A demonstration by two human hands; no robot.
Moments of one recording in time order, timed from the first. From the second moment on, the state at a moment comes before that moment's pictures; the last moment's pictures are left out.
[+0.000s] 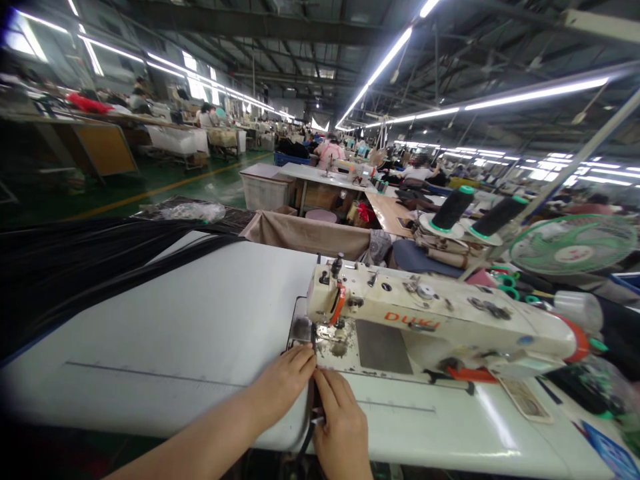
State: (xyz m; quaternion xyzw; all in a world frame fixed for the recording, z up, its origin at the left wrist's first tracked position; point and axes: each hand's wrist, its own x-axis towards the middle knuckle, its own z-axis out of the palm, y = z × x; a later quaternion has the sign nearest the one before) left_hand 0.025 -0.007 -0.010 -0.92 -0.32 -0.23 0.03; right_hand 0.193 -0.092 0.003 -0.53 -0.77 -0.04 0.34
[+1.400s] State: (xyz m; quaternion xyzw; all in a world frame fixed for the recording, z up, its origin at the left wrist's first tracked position) left_hand -0.005 0.008 -0.060 -0.92 -0.24 -0.29 0.09; right_hand 0.316 -0.049 0.189 -0.67 -0.63 -0.23 0.30
